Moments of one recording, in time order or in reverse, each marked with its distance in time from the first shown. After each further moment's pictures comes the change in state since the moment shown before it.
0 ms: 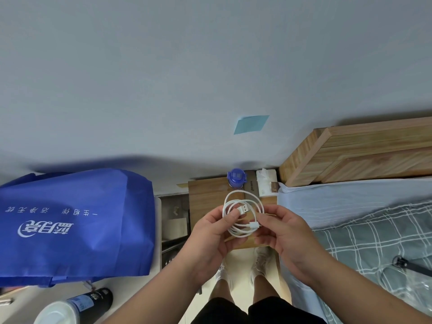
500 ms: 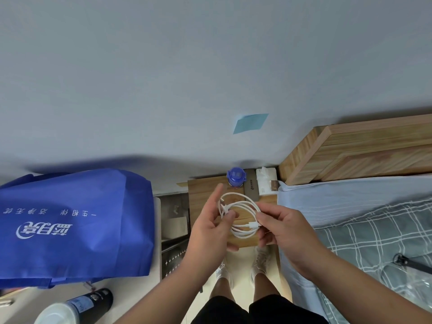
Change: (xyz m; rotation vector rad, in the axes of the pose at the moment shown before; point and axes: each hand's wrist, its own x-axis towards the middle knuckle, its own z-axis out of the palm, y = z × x) left_hand 0.003 -0.007 0.001 0.469 0.201 0.257; right_hand 0.003 -0.006 0.000 -0.289 -0.023 -0.084
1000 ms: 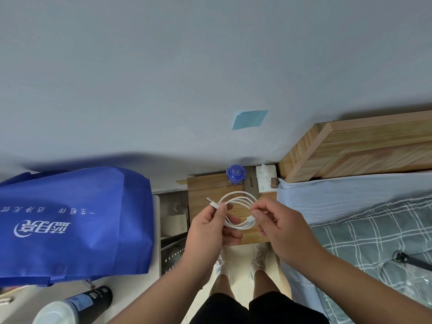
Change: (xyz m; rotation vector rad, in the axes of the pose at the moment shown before) left_hand -0.002 0.004 0.002 -0.162 0.062 -0.186; right_hand -0.004 -0.004 -0.003 -0.597 0.018 -0.373
